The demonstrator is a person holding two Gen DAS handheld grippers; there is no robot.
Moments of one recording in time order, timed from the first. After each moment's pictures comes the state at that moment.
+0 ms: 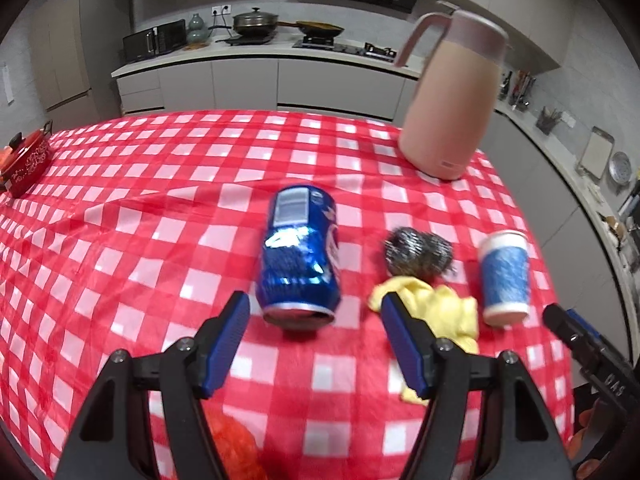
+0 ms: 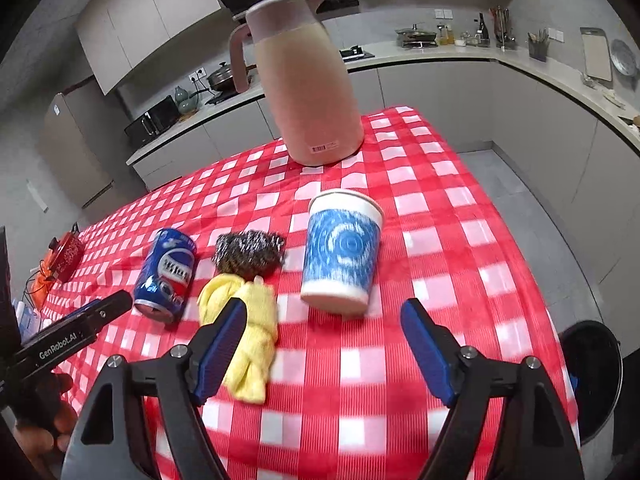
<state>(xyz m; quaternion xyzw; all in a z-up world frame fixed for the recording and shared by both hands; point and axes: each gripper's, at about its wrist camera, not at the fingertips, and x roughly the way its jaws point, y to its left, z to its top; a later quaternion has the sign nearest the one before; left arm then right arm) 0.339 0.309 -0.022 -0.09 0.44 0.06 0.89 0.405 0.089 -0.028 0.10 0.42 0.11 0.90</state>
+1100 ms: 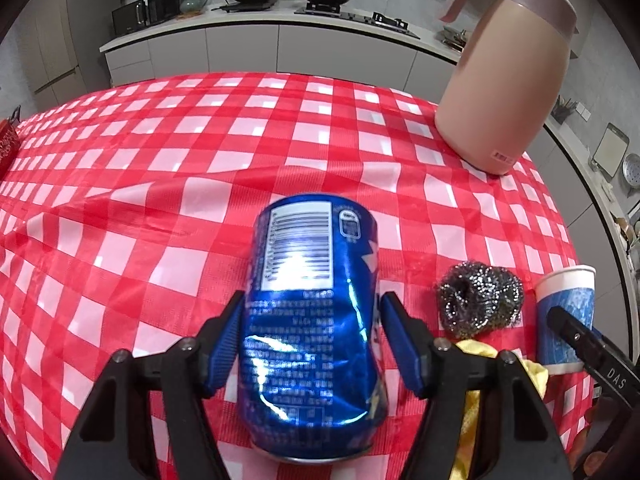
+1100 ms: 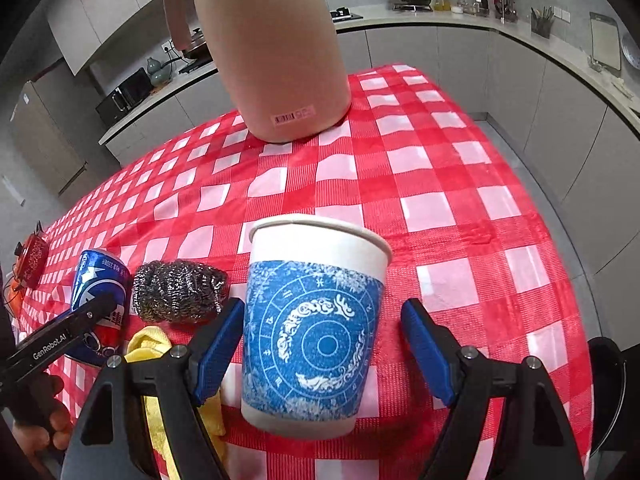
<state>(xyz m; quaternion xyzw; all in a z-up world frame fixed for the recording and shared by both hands) 0.407 0.327 -0.073 -0.11 0.48 0.05 0.87 0.498 0.101 -0.083 0.08 0.48 0.09 0.87</state>
